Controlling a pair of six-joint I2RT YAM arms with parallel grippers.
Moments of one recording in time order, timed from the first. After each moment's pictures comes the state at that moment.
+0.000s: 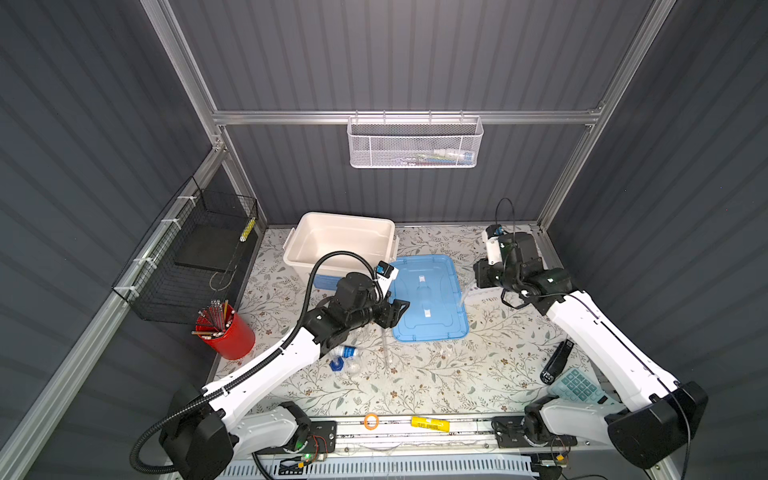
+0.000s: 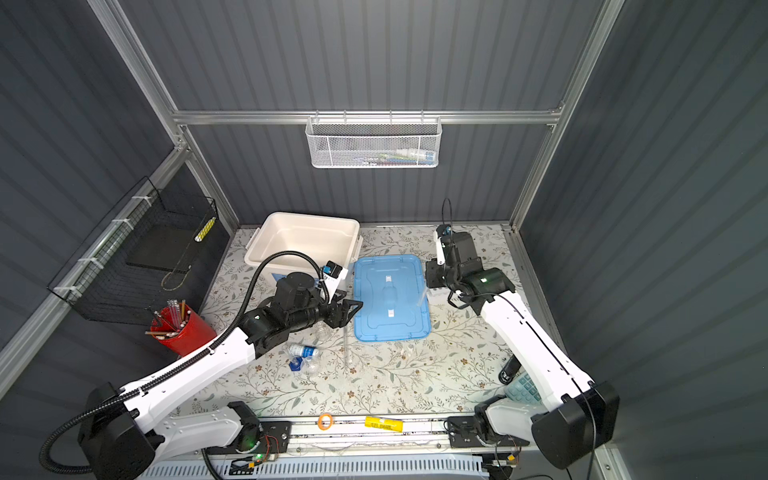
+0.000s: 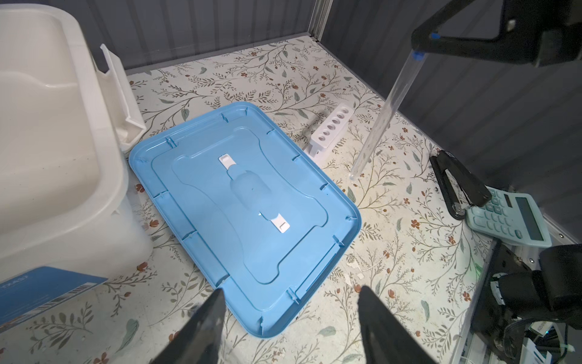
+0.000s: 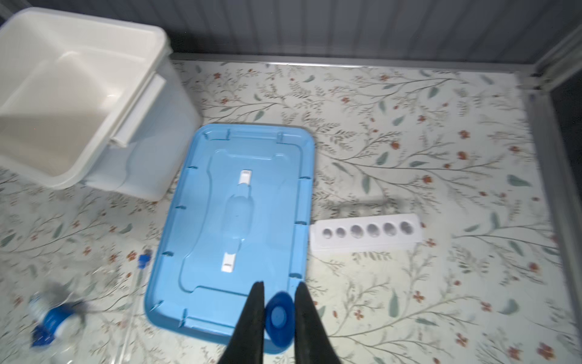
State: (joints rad) left arm -0.74 1.18 0.89 -0.22 0.17 -0.17; right arm 0.37 1.25 1.23 -0.69 0.13 0.19
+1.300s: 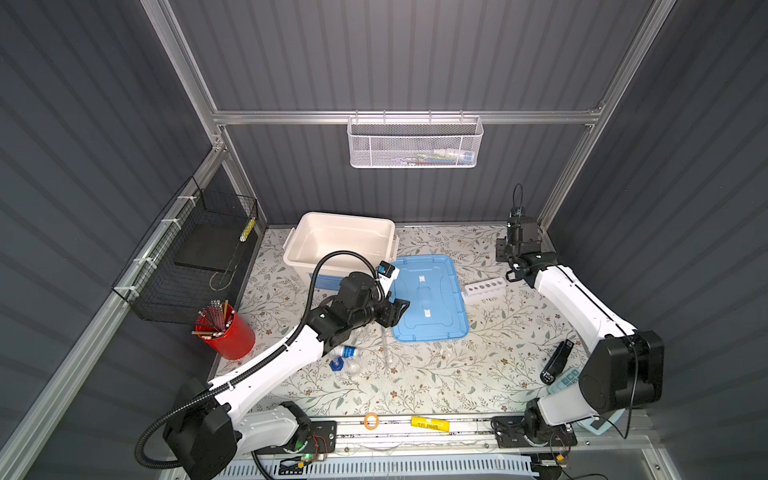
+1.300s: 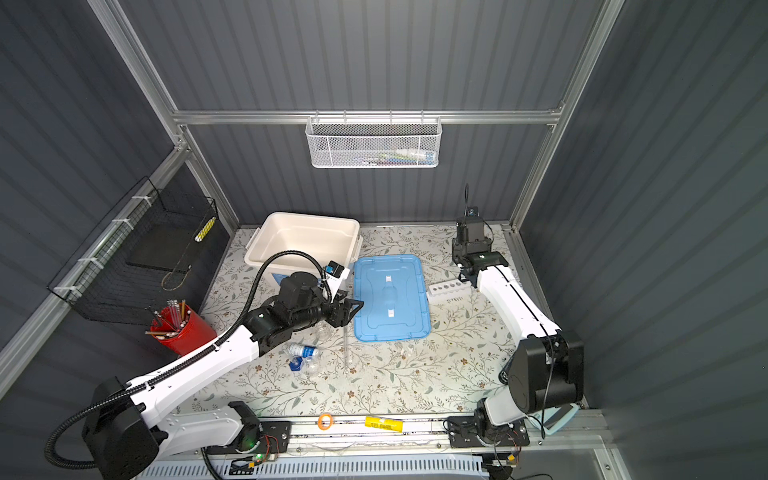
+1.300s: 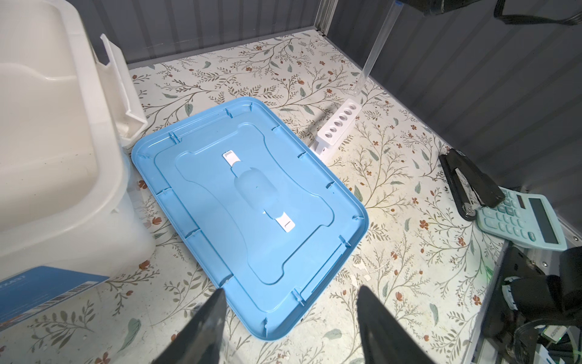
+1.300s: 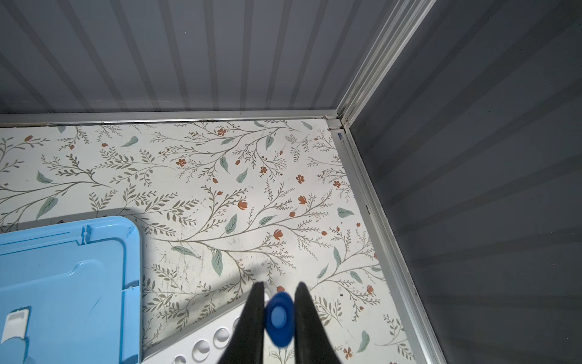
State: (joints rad) left arm -0.73 1.21 0.89 -0.22 0.15 -0.17; right arm 0.18 1.52 1.26 -0.38 0.43 0.05
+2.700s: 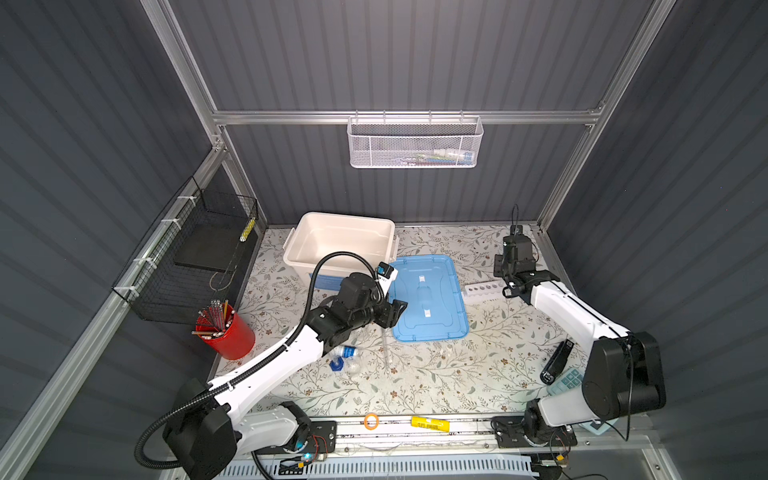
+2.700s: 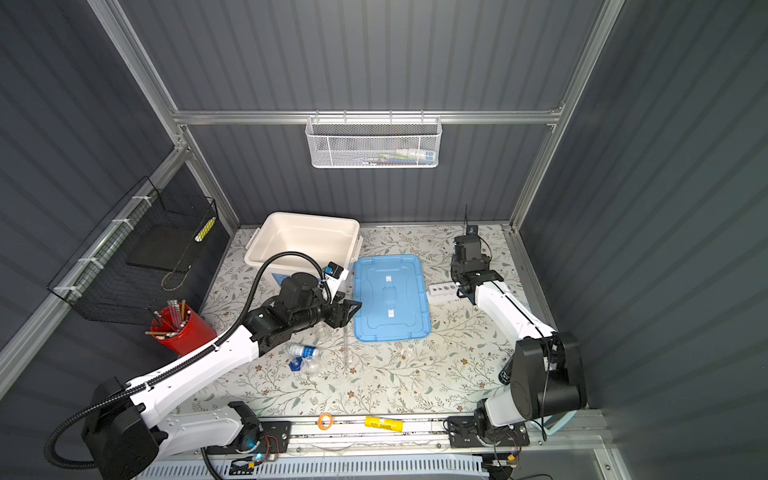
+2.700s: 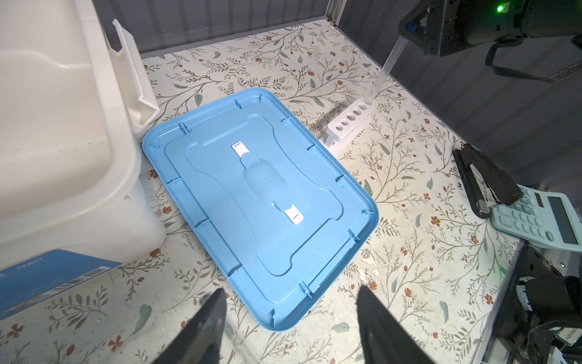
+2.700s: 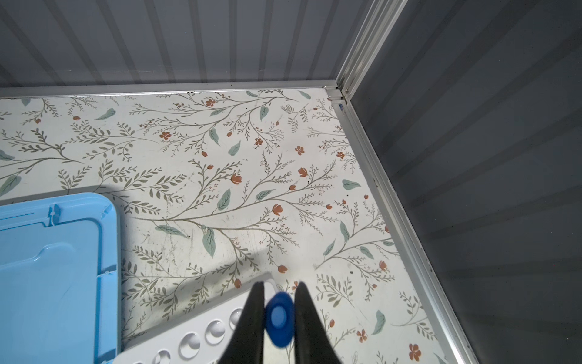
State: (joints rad) left arm -0.73 1.21 0.89 -0.26 0.12 -0.16; right arm 0.18 1.47 1.03 -0.20 0.46 0.10
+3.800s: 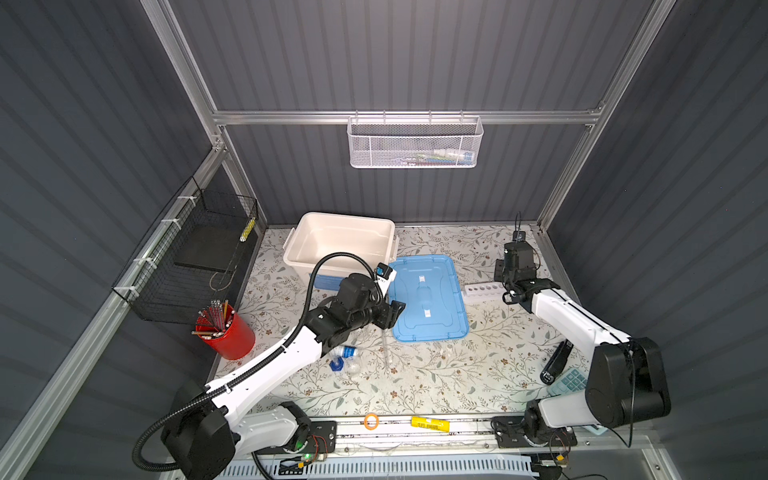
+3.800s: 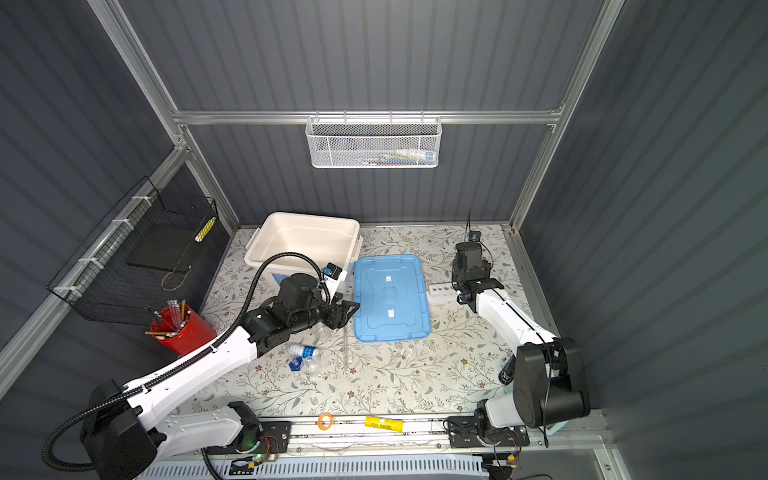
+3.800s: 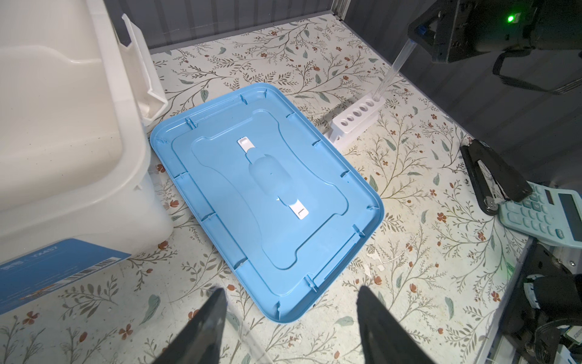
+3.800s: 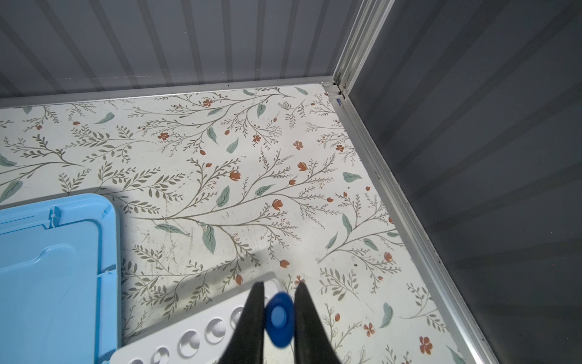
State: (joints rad) left arm -0.73 1.19 0.89 -0.28 0.10 -0.16; right arm 0.18 1.43 0.94 -0.14 0.46 0.13
